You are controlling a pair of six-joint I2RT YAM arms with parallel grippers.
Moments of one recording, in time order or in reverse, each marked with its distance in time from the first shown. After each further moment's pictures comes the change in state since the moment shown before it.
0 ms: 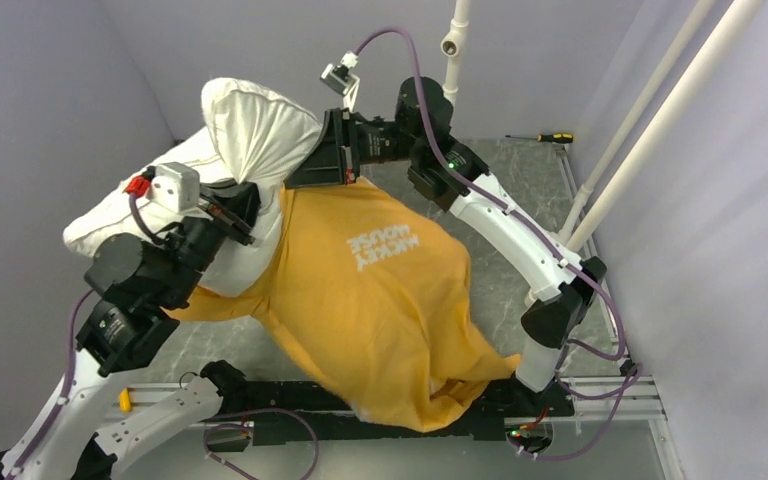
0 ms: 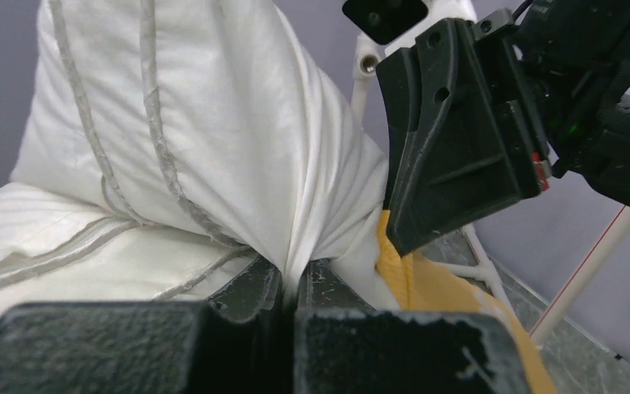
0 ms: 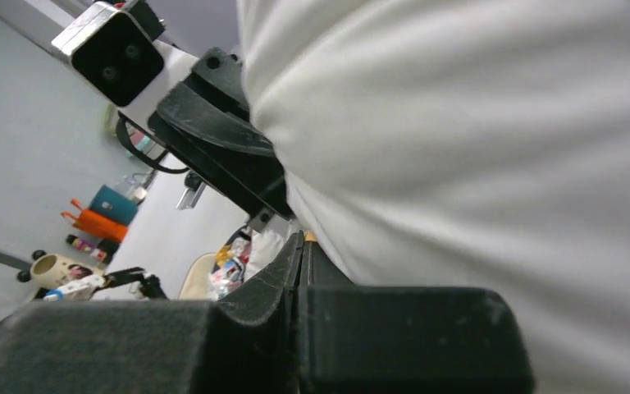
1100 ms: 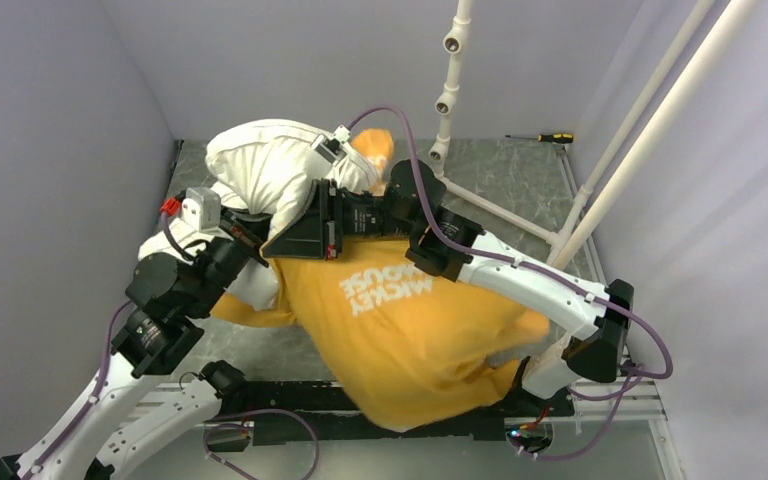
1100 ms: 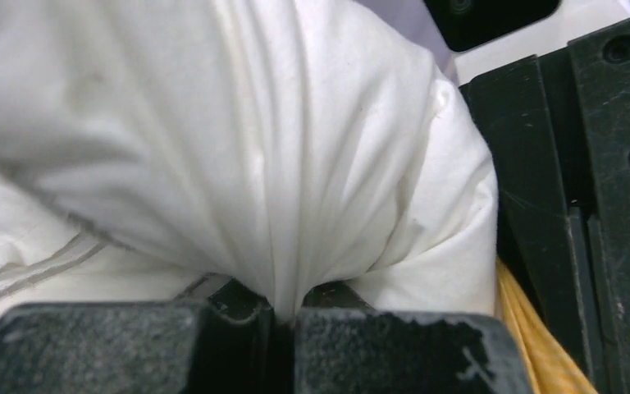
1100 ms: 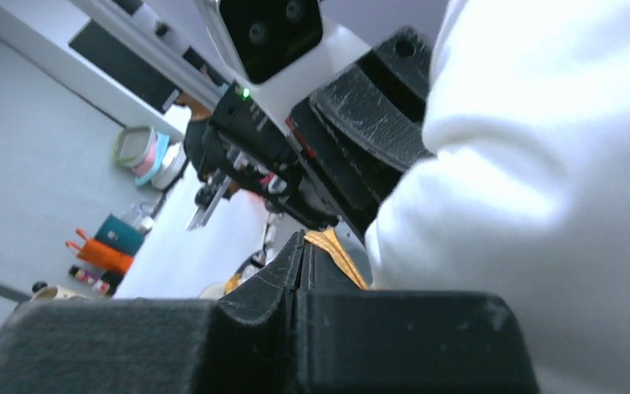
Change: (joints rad) left arm 0.013 -0.087 -0.275 0.172 0.103 -0.191; right arm 0.281 -0.241 -0.452 0.281 0.359 0.019
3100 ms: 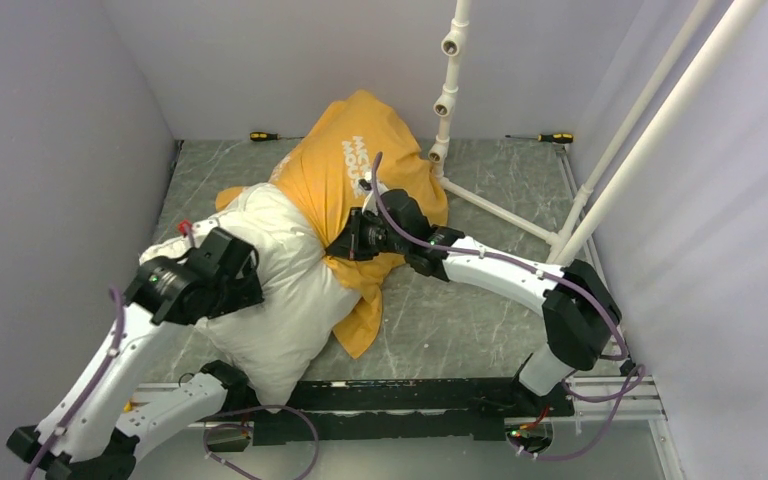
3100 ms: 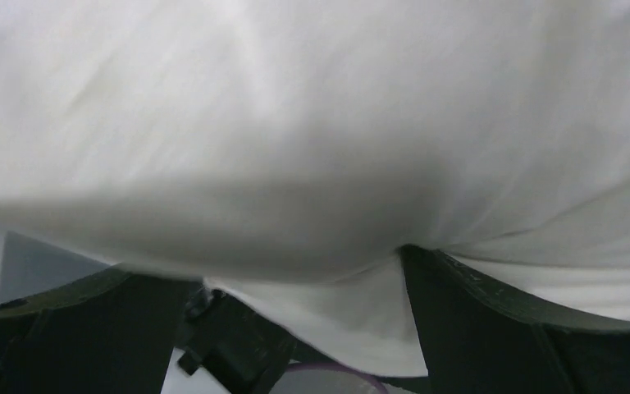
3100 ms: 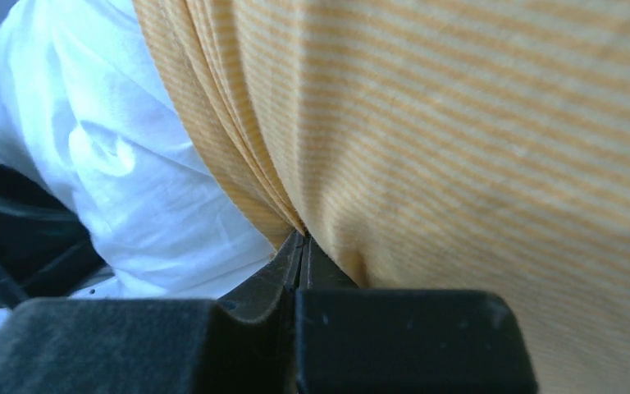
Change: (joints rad) left arm 0.141 0.280 0.310 -1.456 -0.404 -0.528; right arm -0.212 0.074 -0.420 -0.147 0.353 -0.151
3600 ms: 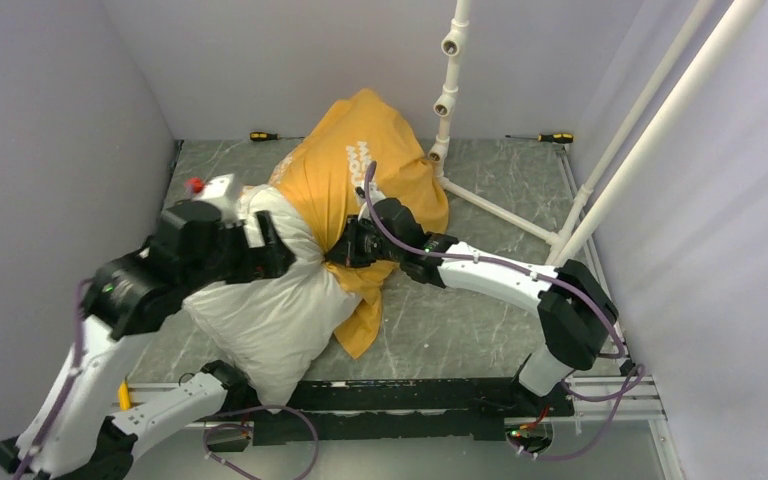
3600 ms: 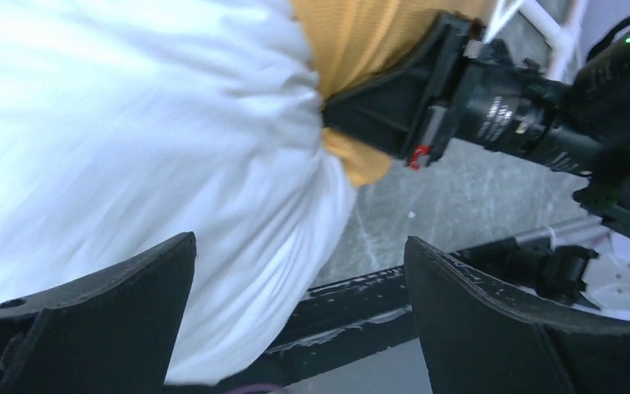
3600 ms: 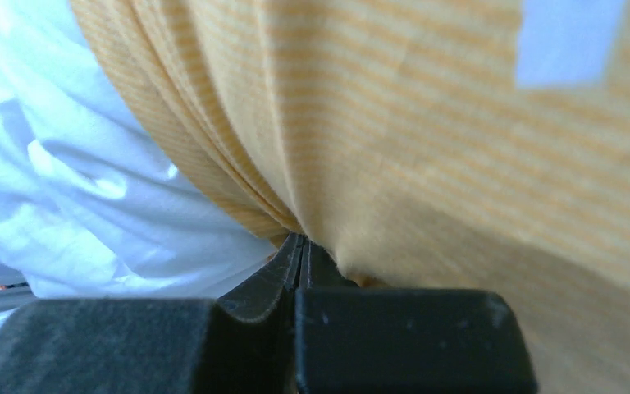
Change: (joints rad) left arm -0.021 0.036 0.155 0.416 0.457 0.233; right arm 0.042 -0.005 -0.044 0.006 0.066 -0.003
